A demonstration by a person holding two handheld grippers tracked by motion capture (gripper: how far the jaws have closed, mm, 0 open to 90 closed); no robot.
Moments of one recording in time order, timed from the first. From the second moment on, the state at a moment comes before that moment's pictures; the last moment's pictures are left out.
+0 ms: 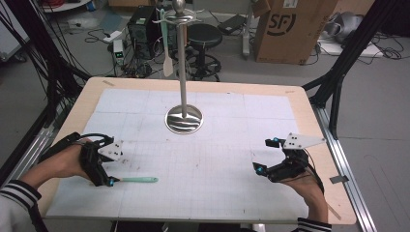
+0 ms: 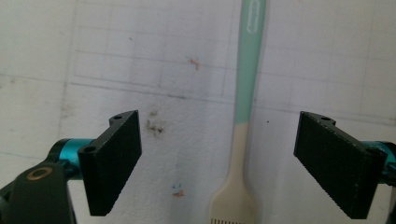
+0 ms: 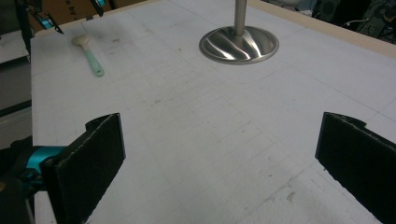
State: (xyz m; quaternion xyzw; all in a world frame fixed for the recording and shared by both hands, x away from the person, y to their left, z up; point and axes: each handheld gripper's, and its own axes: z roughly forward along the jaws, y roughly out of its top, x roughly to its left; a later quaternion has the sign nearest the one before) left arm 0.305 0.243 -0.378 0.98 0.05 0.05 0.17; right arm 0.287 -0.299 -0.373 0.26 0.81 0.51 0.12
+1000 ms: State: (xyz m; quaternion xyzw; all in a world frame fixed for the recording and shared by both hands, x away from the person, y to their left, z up) left arm 0.302 0.240 -0.406 0.99 0.04 0.01 0.10; right arm 0.286 -0.298 -0.372 0.26 0.81 0.51 0.12
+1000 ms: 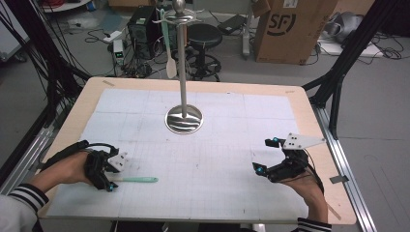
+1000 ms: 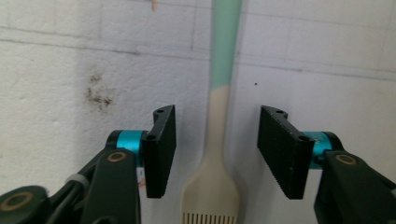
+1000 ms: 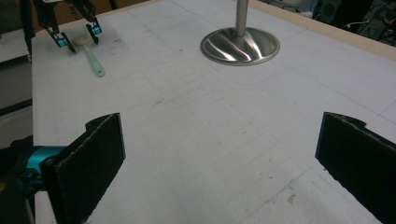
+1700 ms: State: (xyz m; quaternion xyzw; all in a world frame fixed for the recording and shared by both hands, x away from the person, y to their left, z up) left arm 0.303 0.235 -0.405 1.00 0.03 0.00 0.07; right arm 0.286 -0.297 -0.373 0.26 0.81 0.51 0.12
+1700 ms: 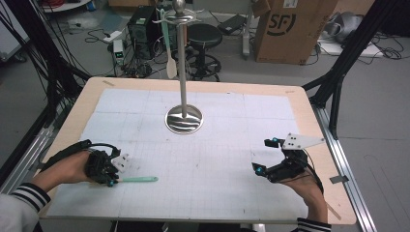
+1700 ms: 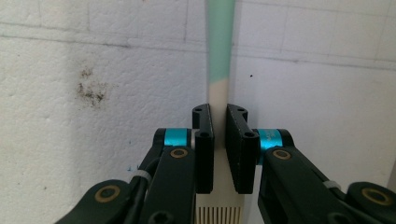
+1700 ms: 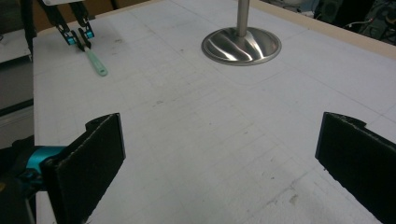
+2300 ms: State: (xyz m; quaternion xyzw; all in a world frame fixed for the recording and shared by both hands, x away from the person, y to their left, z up) left arm 0.307 0.244 -0.338 0.96 0.08 0.04 0.25; right arm 0.288 -0.297 -0.373 0.26 0.81 0.51 0.12
